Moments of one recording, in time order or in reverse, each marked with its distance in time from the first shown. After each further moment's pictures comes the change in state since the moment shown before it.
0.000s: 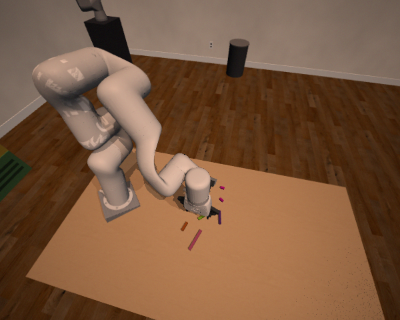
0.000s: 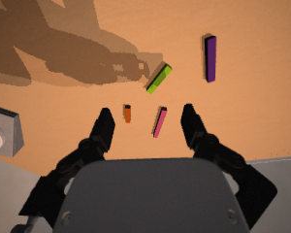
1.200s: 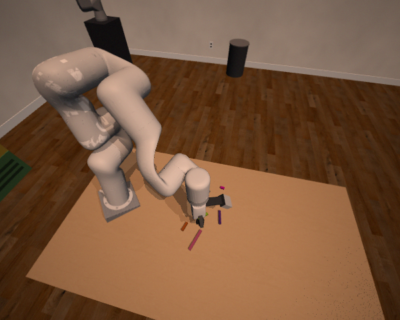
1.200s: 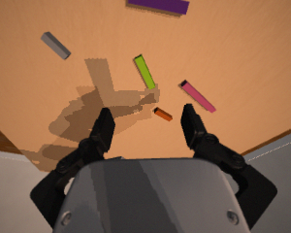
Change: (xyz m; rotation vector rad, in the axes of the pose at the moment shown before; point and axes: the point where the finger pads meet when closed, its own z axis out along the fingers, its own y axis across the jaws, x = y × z) arm 0.000 0.000 0.000 0.000 0.000 1.036
